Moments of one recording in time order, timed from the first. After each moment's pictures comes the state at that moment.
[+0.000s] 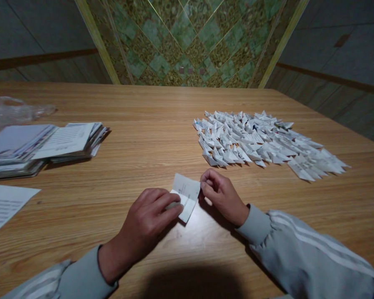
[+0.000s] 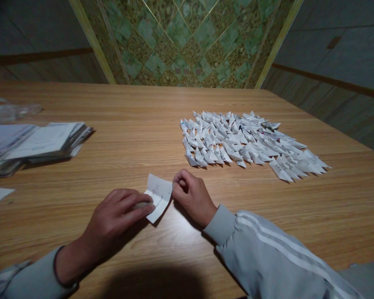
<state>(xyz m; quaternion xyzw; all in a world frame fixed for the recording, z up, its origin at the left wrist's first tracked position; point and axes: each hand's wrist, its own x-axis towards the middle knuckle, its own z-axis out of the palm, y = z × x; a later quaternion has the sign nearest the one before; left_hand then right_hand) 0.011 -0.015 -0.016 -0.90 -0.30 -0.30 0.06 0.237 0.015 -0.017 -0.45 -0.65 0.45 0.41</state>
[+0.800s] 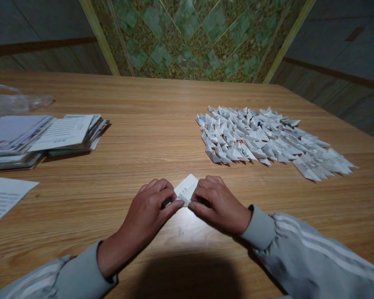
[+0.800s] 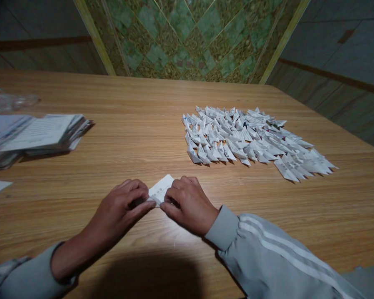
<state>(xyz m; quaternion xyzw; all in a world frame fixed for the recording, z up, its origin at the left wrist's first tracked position) 0.012 -0.007 -0.024 -0.84 -0.46 -0.23 -0.16 0.236 0.004 -0.016 -0.40 -0.88 0.19 0.18</state>
